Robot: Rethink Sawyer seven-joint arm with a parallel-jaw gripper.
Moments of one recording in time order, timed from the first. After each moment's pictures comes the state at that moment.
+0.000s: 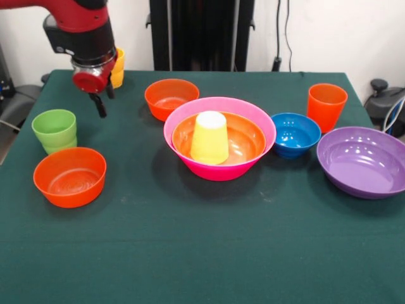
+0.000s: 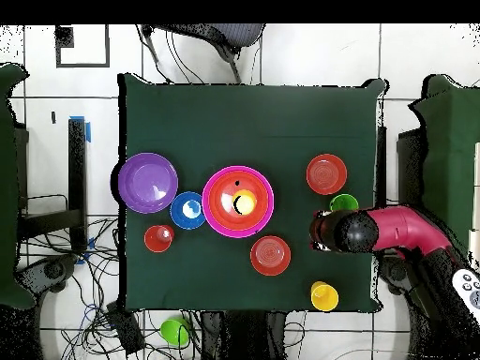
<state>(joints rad) -1.14 -0.52 0.78 1.78 -0.91 0.93 0.46</state>
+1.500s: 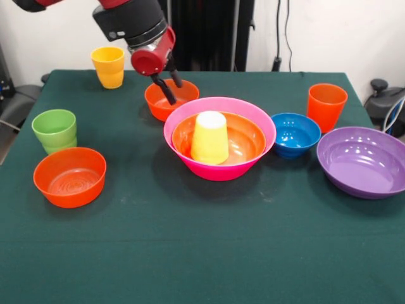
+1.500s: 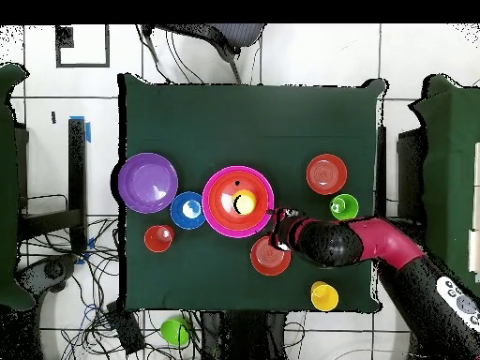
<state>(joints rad) -1.22 -0.47 0.94 1.98 -0.70 0.68 0.46</state>
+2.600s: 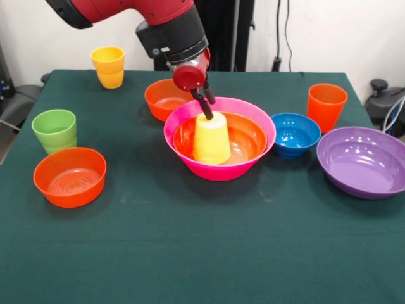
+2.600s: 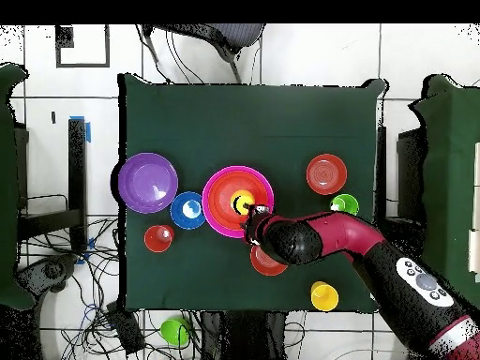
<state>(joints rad) -1.05 -0.46 0.83 1.98 -0.72 0.50 0.46</state>
